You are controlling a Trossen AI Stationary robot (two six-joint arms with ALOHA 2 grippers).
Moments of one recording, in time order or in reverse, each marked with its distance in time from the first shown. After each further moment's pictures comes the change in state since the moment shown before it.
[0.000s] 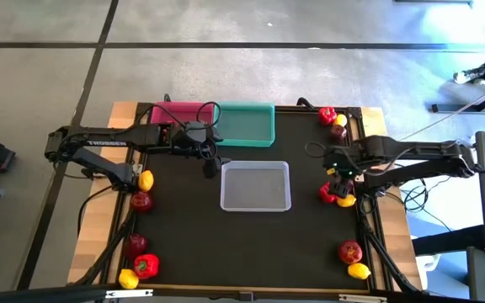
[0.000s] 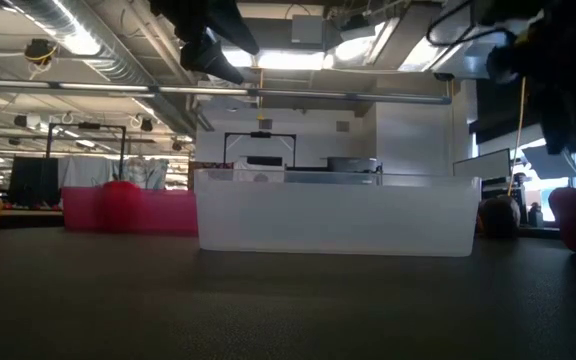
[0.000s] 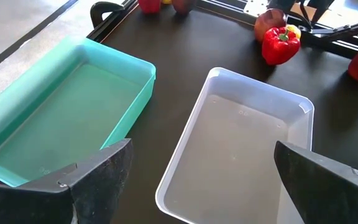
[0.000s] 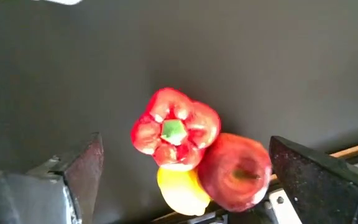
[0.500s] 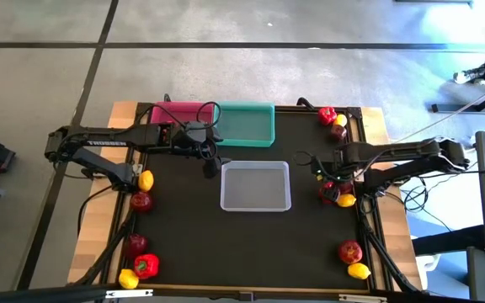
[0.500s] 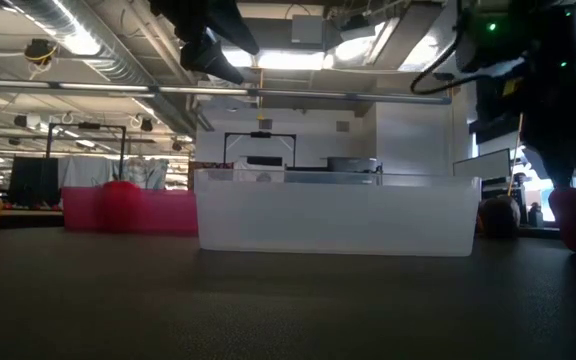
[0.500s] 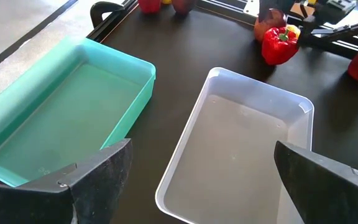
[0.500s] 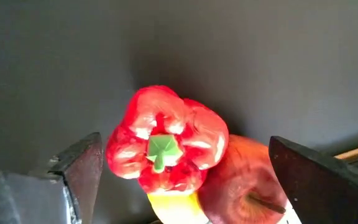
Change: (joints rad) left arm 0.000 0.000 0.000 0.000 0.000 0.000; right arm 0.000 0.183 -0.088 0.099 0.002 0.013
